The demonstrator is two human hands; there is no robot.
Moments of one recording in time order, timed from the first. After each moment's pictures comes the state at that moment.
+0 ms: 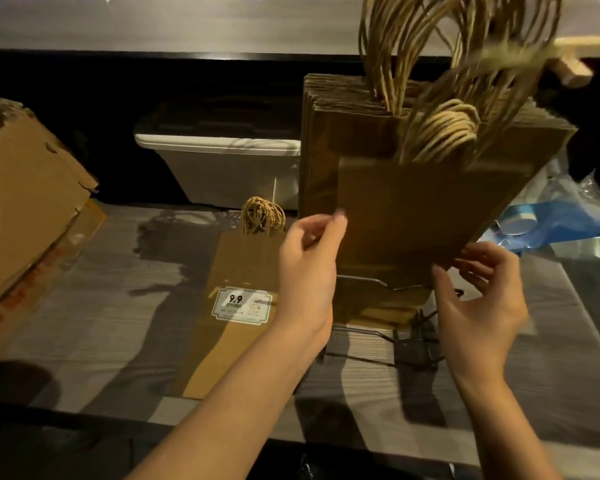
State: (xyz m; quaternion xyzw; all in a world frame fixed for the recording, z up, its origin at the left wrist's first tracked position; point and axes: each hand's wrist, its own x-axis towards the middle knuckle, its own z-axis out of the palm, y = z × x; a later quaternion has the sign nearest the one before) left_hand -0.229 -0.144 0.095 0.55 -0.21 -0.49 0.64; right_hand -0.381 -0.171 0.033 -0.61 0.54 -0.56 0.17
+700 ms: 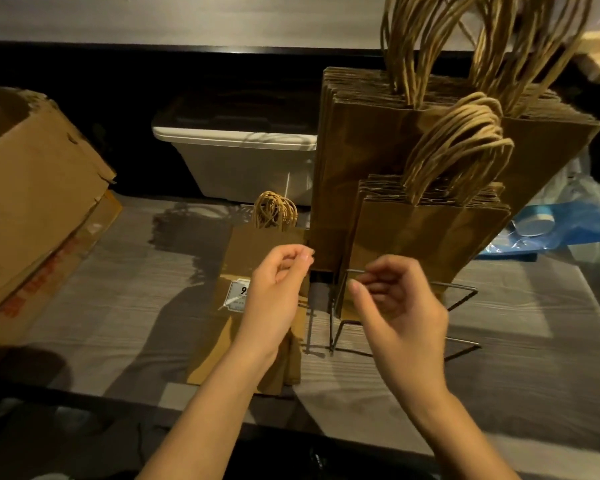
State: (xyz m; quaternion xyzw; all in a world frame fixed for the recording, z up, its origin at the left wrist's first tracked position) left_hand -0.183 -0.112 0.057 0.66 -0.35 -0.40 0.52; right_hand -0.319 -0.126 0.050 -0.68 0.42 -0.50 0.33
